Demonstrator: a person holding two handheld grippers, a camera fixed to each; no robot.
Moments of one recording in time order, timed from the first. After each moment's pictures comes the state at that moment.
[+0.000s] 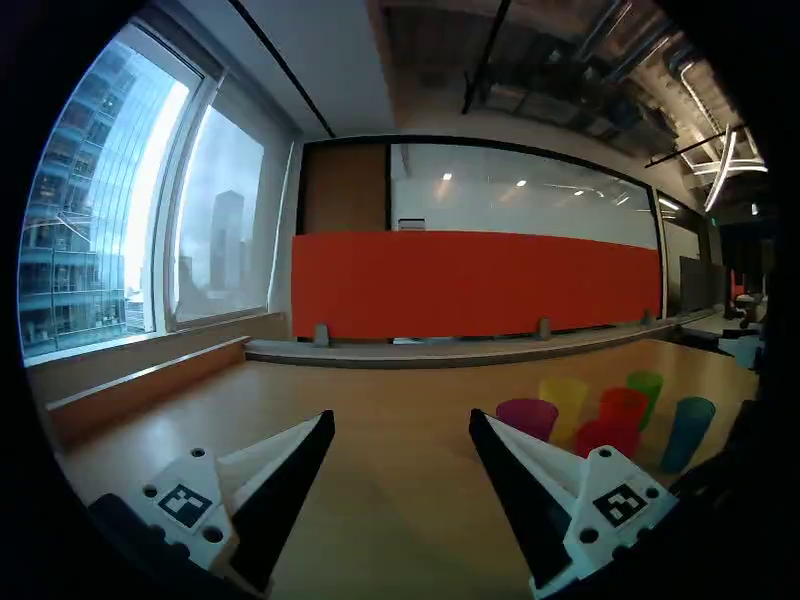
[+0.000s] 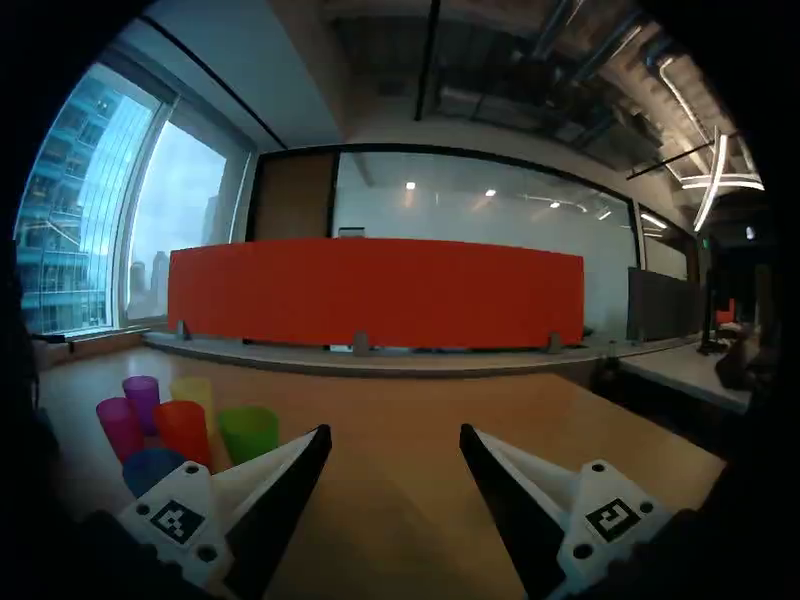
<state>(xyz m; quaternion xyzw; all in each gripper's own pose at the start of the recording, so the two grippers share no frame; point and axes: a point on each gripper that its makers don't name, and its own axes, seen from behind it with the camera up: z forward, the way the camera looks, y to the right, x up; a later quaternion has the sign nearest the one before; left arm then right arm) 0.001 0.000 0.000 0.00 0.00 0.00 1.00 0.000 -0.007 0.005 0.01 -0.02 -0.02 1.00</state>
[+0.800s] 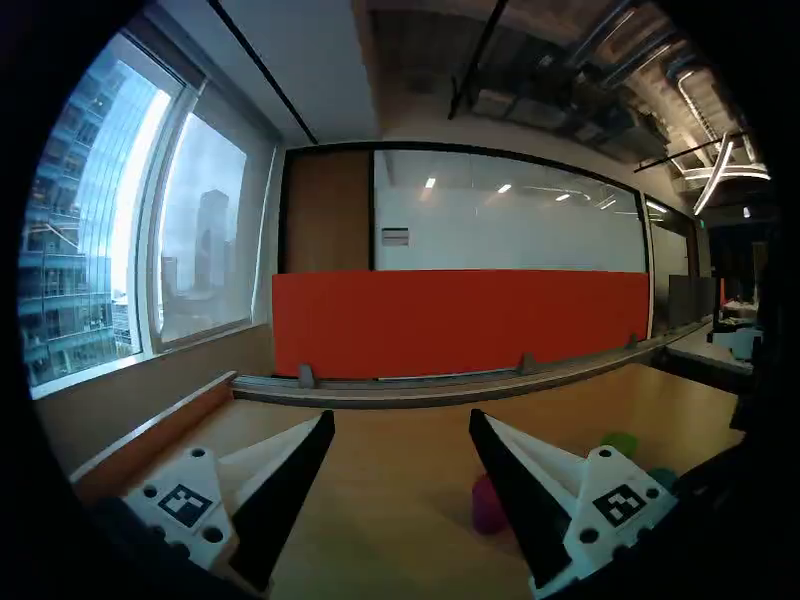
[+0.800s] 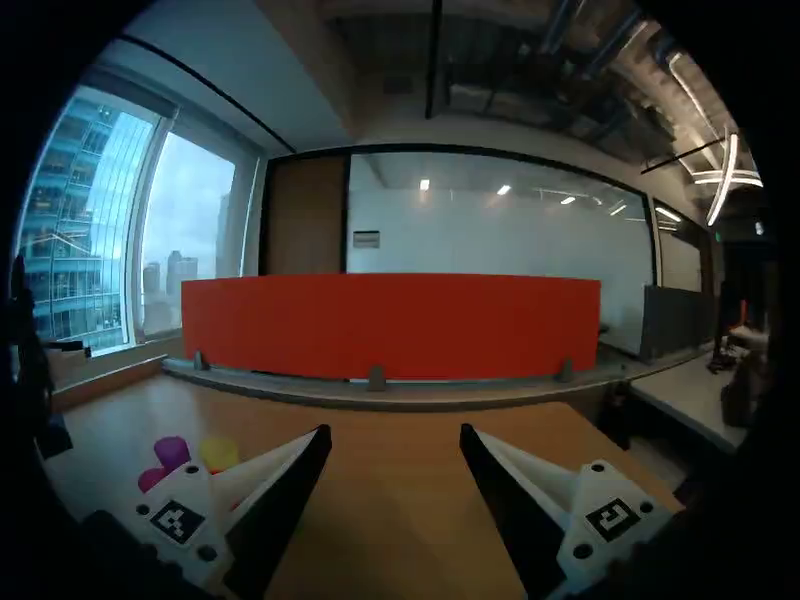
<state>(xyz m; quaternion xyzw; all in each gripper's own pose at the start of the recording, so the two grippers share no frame) 0.116 0.014 0.019 -0.03 0.00 0.01 1.00 0.122 -0.009 0.008 0.05 -0.03 0.00 1.00</state>
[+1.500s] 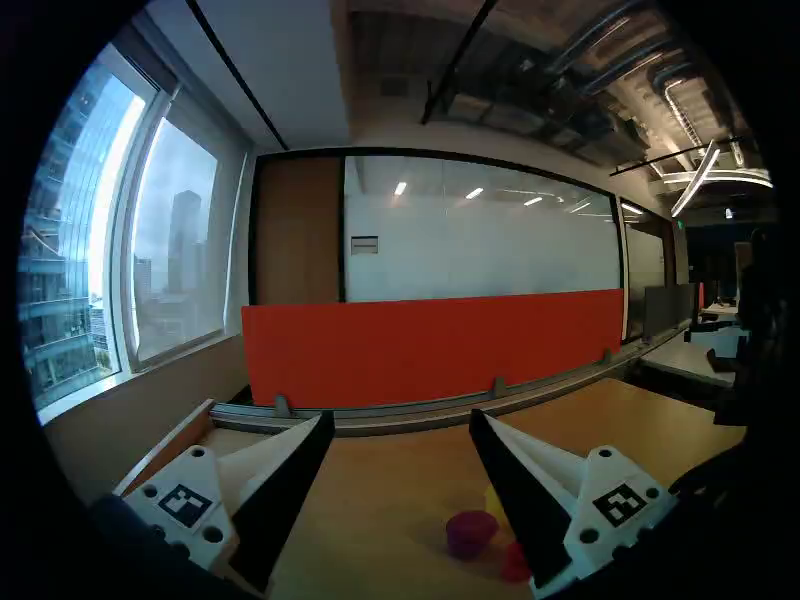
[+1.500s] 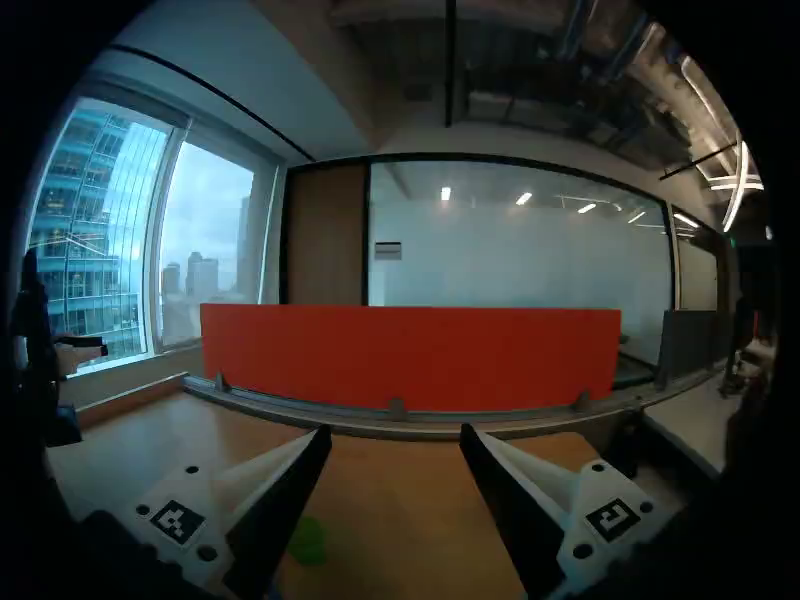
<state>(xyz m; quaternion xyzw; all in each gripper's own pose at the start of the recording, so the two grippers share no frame) 0.200 0.036 0.024 -0.09 0.00 0.01 1.00 0.199 -0.023 0.016 0.09 -0.03 0.00 1.00</state>
